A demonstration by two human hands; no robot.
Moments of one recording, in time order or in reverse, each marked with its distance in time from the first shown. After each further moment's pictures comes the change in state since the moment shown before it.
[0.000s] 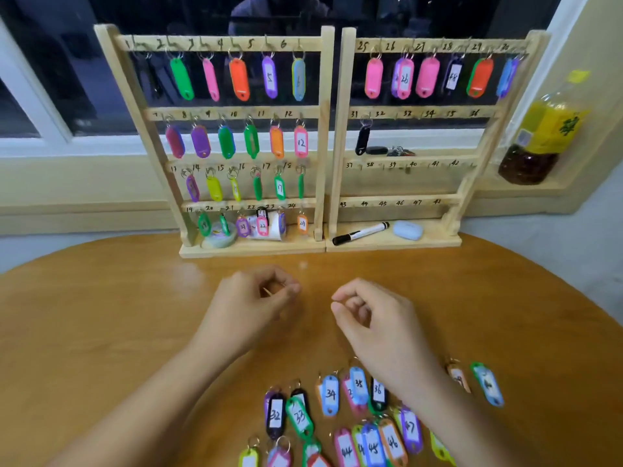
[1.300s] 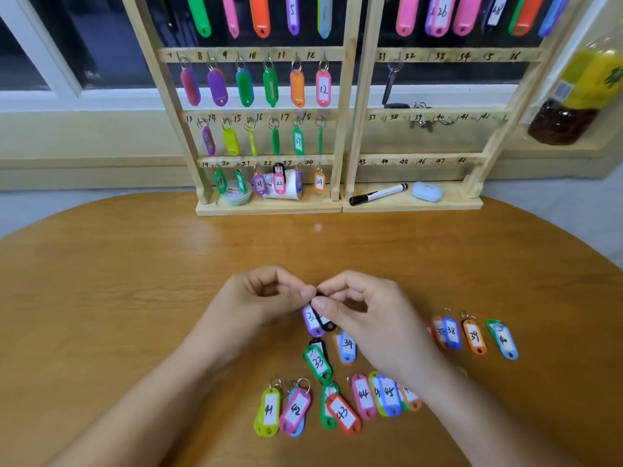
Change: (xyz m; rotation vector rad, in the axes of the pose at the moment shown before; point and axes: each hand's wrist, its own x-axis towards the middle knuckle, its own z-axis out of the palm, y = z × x) left_hand -0.067 -0.021 -0.006 -0.619 -0.189 -0.155; right_hand -0.035 -0.027 0.021 0.362 -0.272 0.190
